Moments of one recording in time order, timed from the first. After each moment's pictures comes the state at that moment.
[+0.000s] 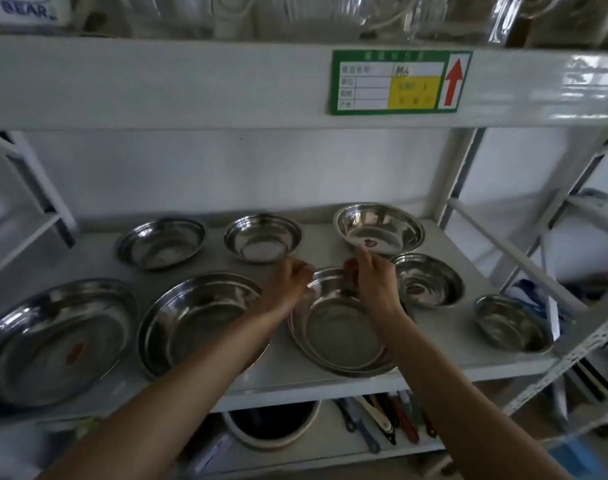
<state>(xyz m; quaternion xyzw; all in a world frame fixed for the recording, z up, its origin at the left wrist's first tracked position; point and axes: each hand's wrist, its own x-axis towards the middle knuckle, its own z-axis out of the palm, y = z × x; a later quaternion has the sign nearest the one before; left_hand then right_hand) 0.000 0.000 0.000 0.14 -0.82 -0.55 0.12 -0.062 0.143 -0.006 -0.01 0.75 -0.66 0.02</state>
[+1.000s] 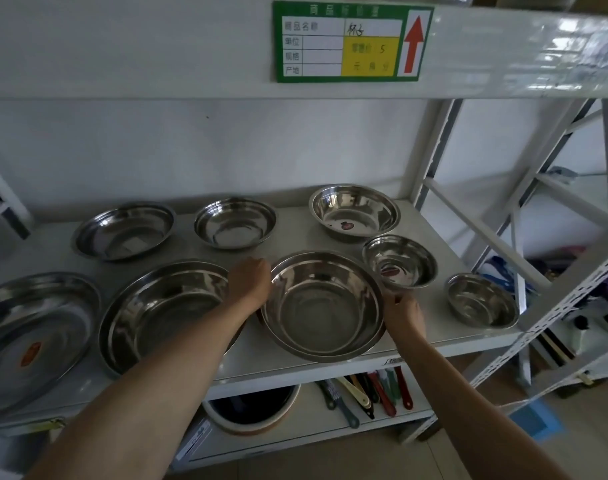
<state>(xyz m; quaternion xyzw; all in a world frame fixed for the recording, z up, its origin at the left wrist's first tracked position) -0.047 -0.022 -0.063 0.16 -0.98 -0.08 0.05 -0.078 0.246 -0.098 0.14 0.88 -0.45 0.04</state>
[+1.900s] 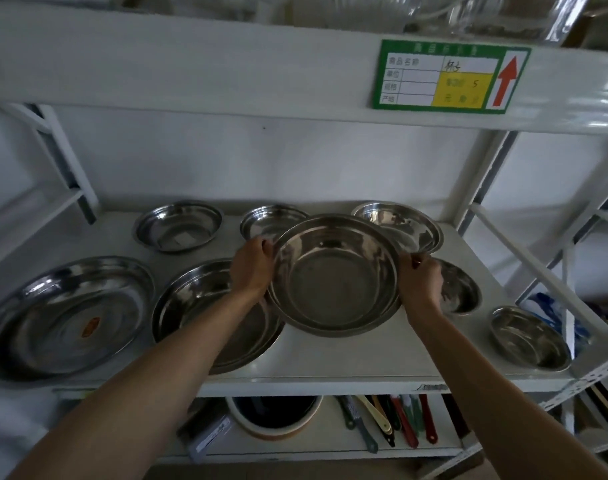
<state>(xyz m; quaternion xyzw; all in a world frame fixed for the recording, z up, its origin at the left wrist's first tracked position) -0.015 -0.071 -0.023 0.27 -0.87 -0.31 0.27 -0.092 0.177 -0.011 0.03 0.83 -0.55 -0.07</state>
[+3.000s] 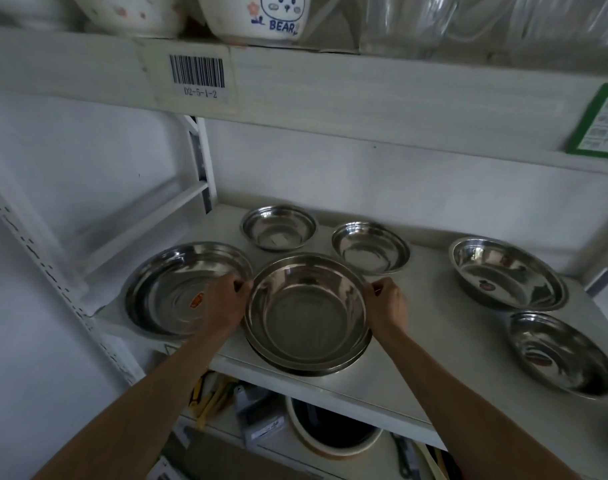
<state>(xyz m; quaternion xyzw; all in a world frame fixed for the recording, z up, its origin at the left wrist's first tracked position) 0.142 -0.194 -0.058 0.41 -0.82 -0.29 0.28 -0.054 0.002 -0.066 -0.13 0.89 -0.44 0.04</state>
